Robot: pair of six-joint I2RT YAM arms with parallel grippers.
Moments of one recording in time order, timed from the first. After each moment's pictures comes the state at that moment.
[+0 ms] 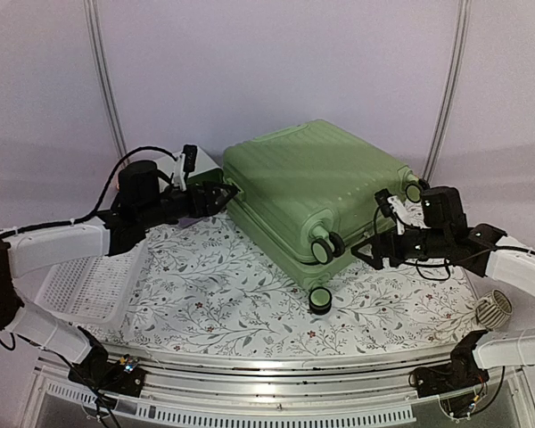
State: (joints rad) left arm -0.56 1.39 0.88 0.35 0.34 -0.51; right arm 0.52 1.01 0.75 -0.33 -0.32 0.17
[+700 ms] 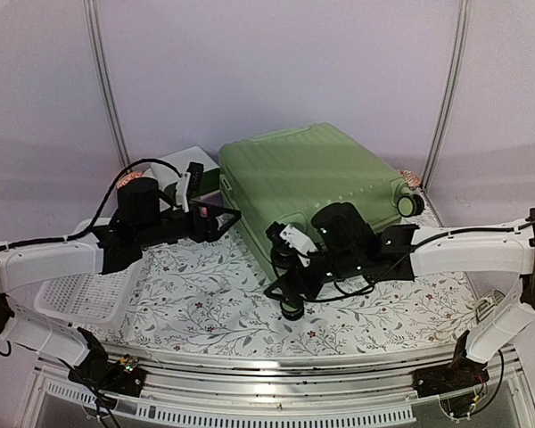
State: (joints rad) left arm -0.65 1.27 0.76 0.32 0.29 -0.40; right arm 1.06 1.54 1.06 -0.19 -0.15 0.11
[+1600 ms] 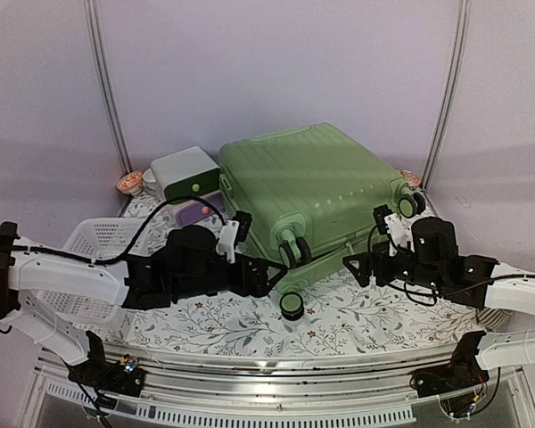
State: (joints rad) left arm -1.11 1.38 0.75 0.28 -0.13 -0.60; right arm 0.81 0.95 0.56 -0.07 0.11 0.28
